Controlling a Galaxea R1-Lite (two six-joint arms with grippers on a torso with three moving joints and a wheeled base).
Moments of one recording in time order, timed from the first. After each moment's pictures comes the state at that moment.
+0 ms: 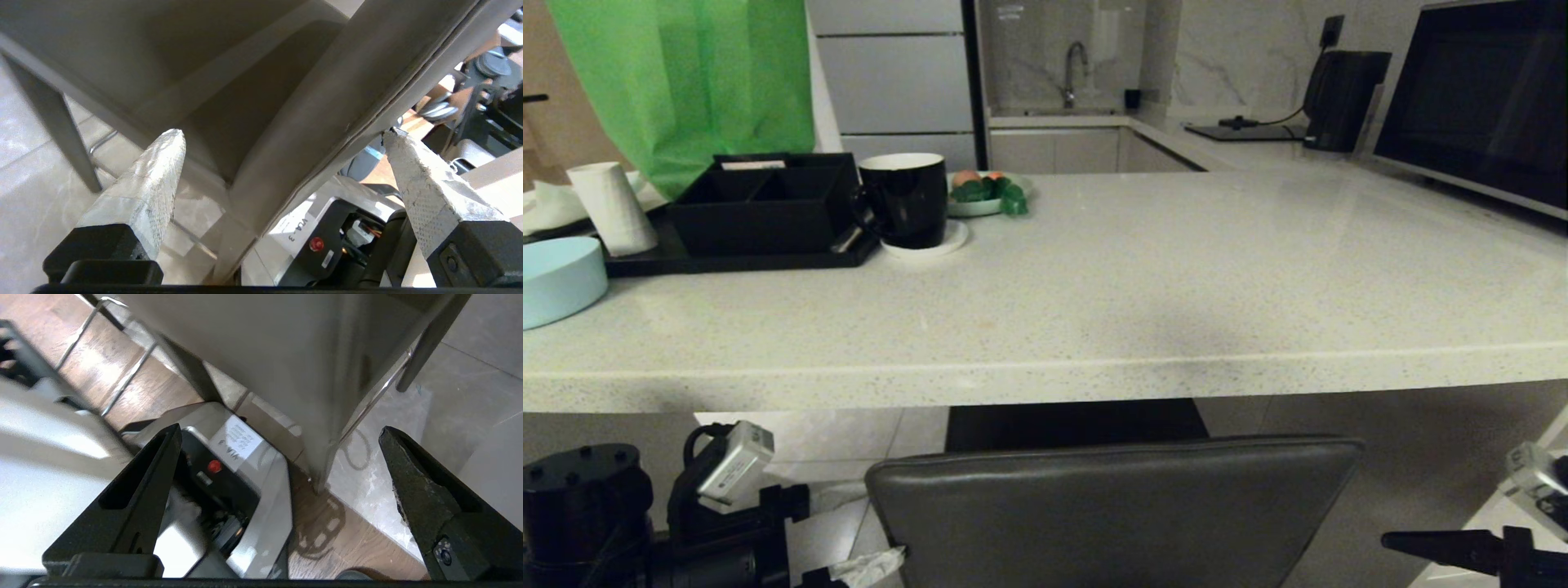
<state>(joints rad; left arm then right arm) -0.12 1.68 -0.02 -1.29 -0.86 0.05 0.05 1.10 -0.29 -0.12 0.68 -0.29</state>
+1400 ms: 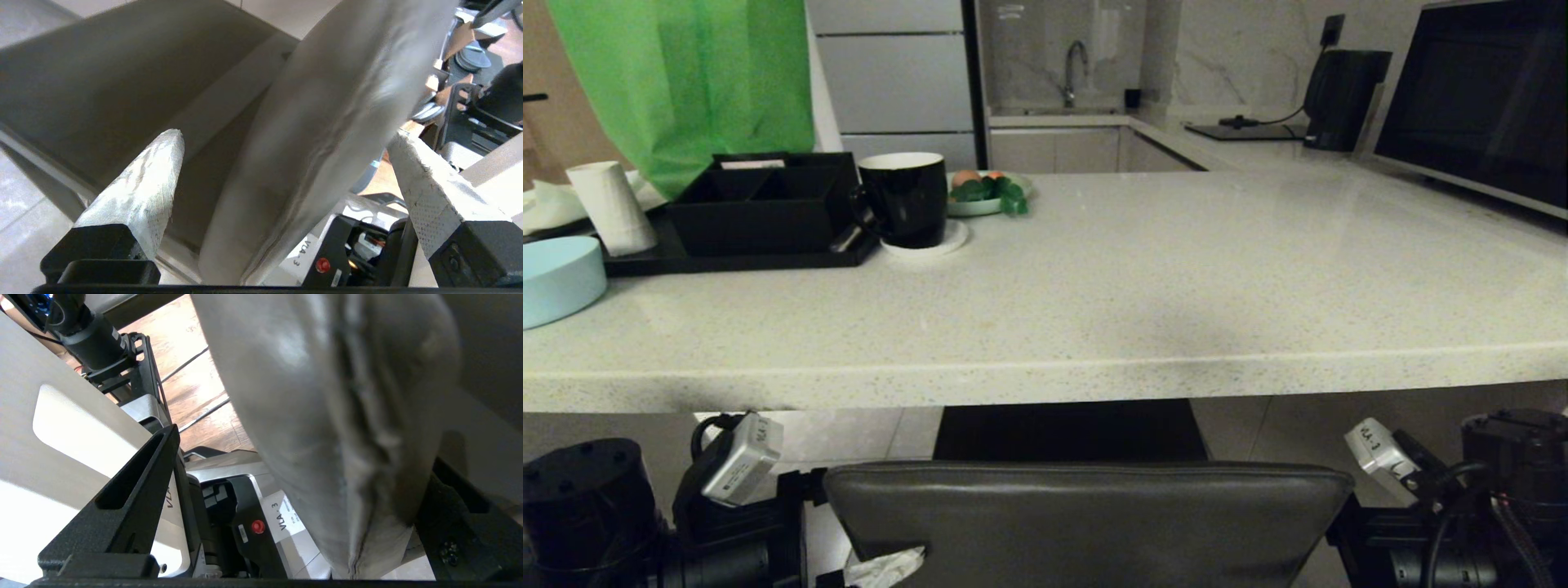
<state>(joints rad) -0.21 1.70 0.00 -1.44 -0.86 0.03 0.30 1.59 -0.19 -0.89 0.95 -0.20</state>
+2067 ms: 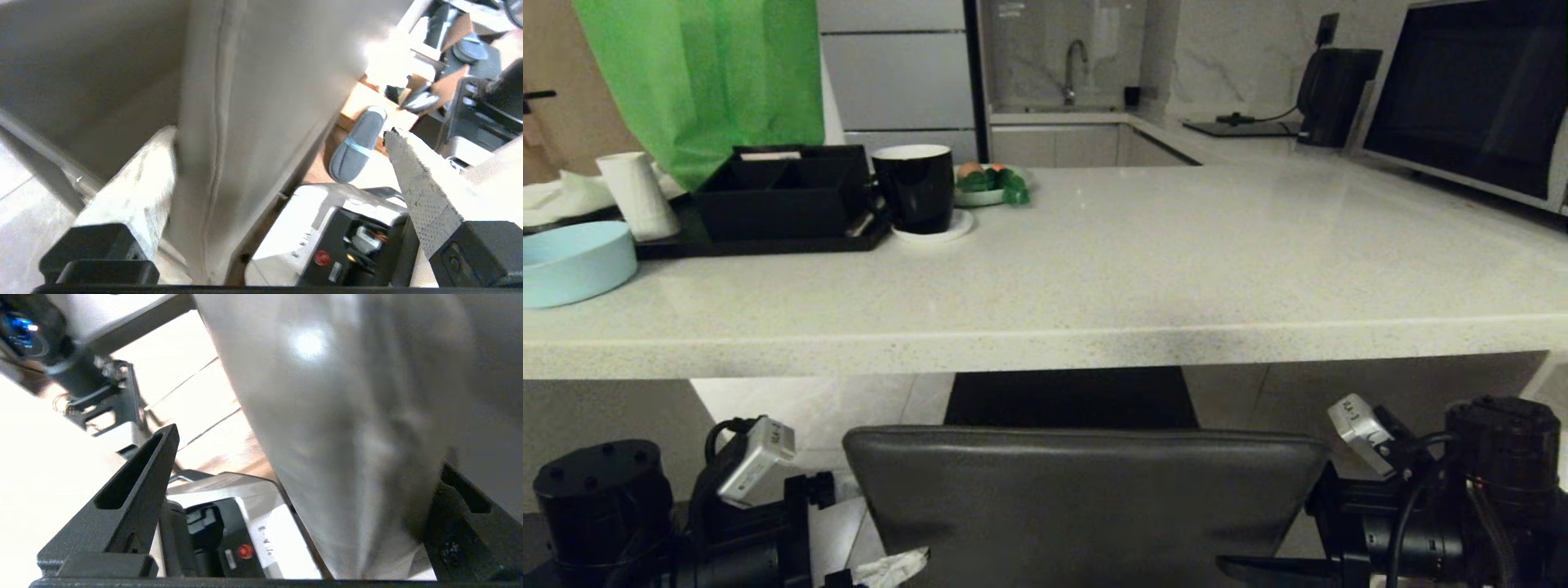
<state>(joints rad) -0.21 1.74 0.00 -1.44 -0.85 0.04 0.29 1.69 -0.19 -1.10 0.94 -0.11</state>
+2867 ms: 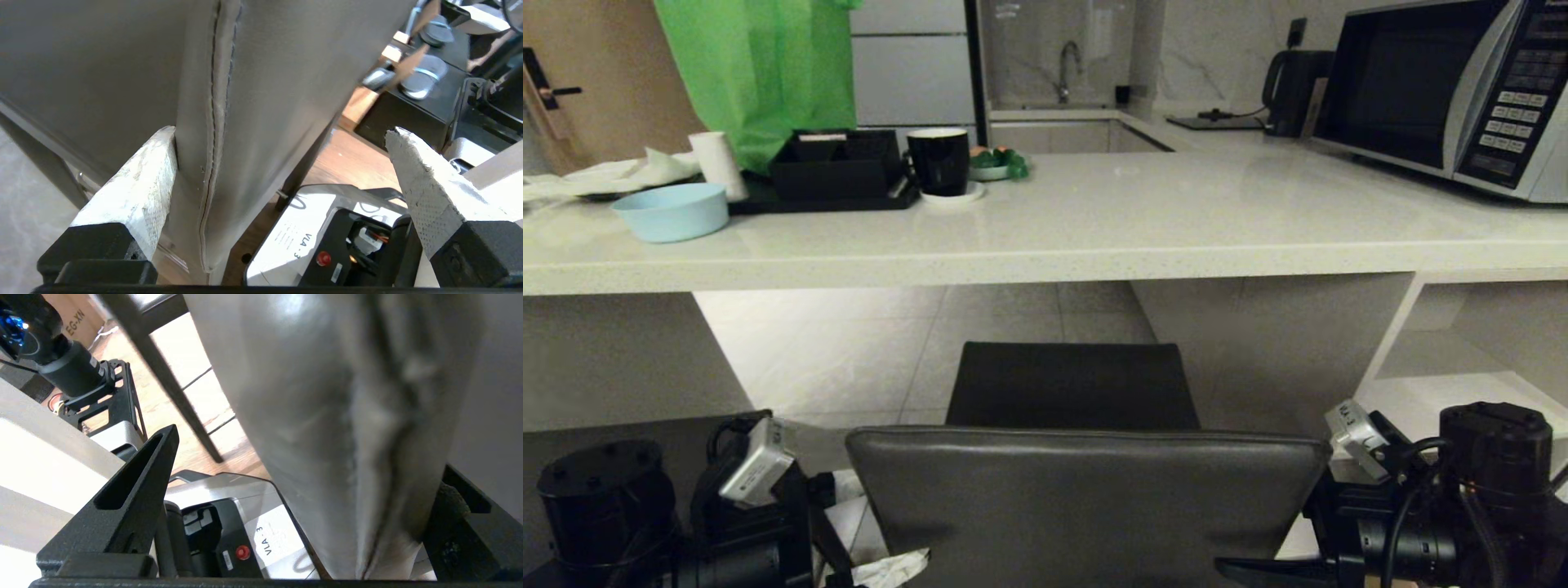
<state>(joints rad) -0.22 1.74 0.00 -1.44 -0.85 0.04 0.29 1.74 -0.17 -1.16 0.94 -0.11</state>
